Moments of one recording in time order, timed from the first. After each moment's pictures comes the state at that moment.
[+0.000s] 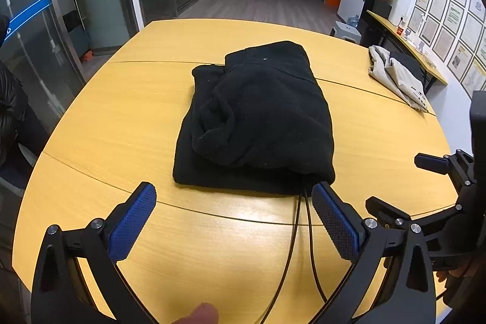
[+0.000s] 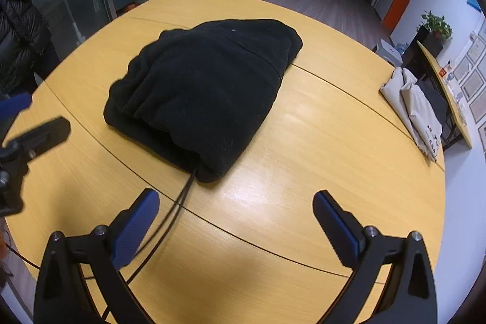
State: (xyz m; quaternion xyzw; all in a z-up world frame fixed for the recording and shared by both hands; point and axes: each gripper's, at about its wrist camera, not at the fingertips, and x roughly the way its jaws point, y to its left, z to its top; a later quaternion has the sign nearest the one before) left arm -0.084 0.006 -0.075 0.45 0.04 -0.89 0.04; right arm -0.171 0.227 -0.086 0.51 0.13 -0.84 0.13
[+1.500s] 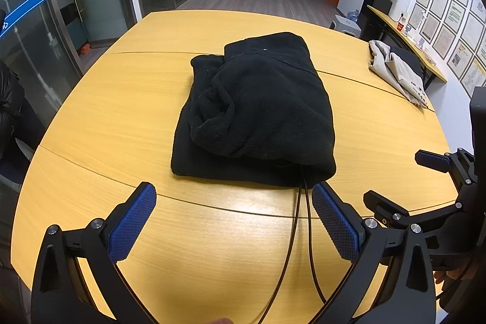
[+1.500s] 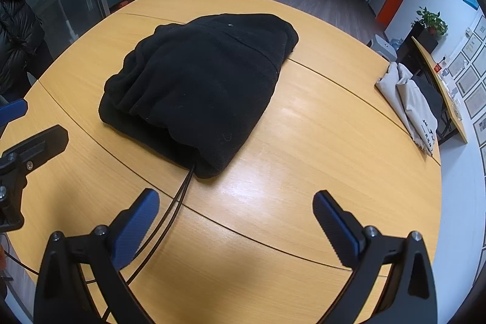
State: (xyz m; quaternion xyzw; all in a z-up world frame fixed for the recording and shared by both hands) left arm -0.083 0.000 -0.081 0.47 0.04 -0.88 0.03; right arm -0.174 0.221 -0.088 0.52 0.13 -0.84 0.11
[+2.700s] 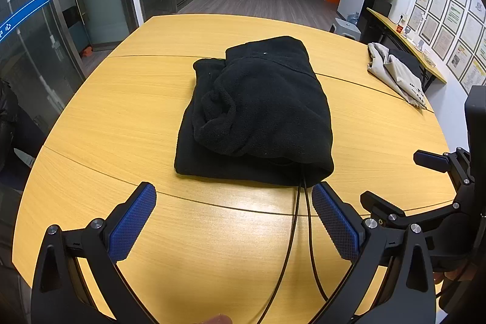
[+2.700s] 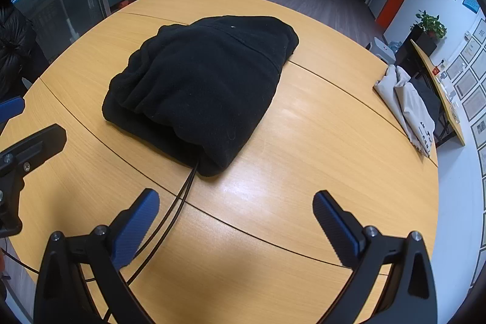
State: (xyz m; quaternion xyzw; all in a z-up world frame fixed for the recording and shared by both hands) left arm -0.071 0.001 -0.074 0.46 0.04 -0.89 0.04; right arm -0.167 0.215 -0.082 0.51 0.14 -0.84 0.11
